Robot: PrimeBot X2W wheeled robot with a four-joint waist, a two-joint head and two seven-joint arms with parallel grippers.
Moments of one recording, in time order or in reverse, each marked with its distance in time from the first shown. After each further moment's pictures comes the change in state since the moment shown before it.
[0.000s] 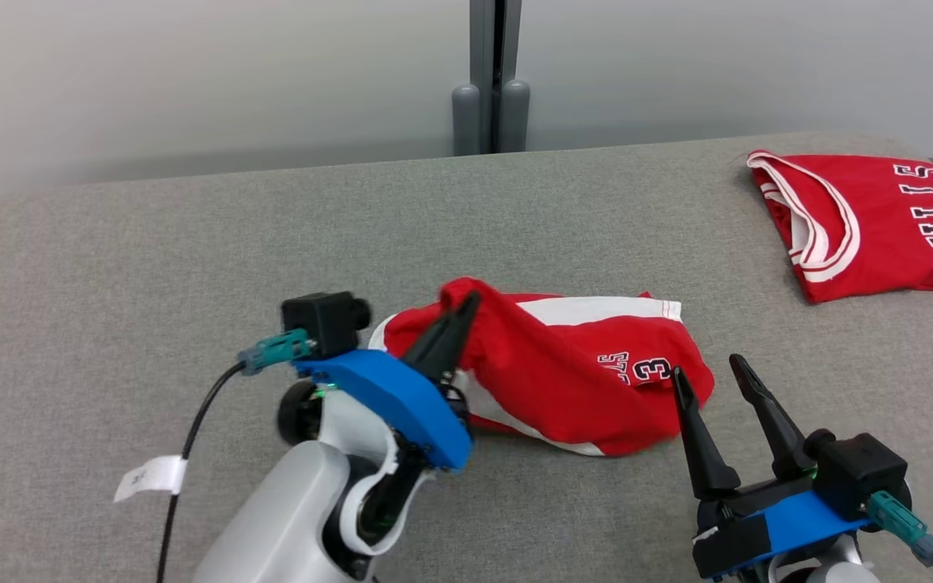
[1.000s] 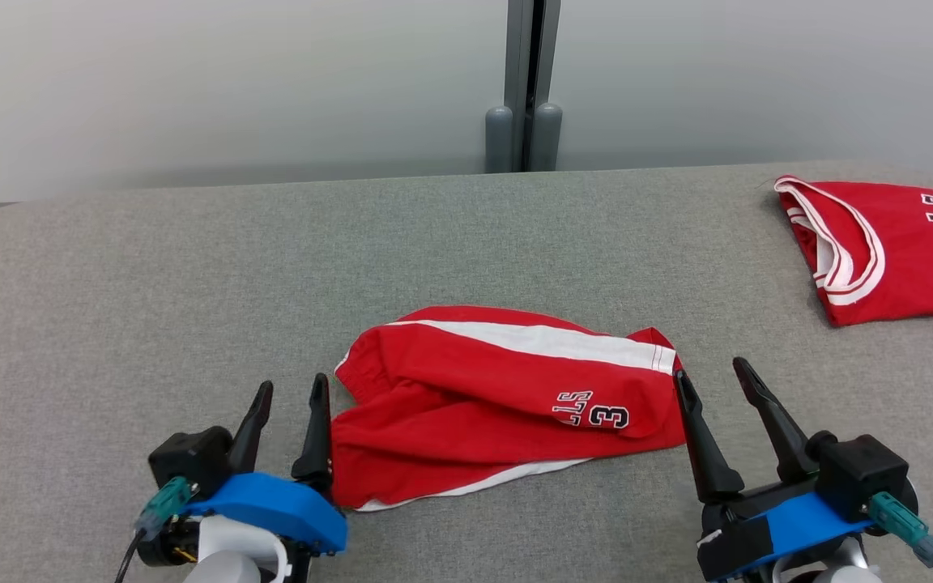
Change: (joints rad) left arm 0.186 0.139 0.075 0.170 0.171 0.085 -0.387; right arm 0.005 0.000 -0.004 -0.008 -0.015 0.000 0.019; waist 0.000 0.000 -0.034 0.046
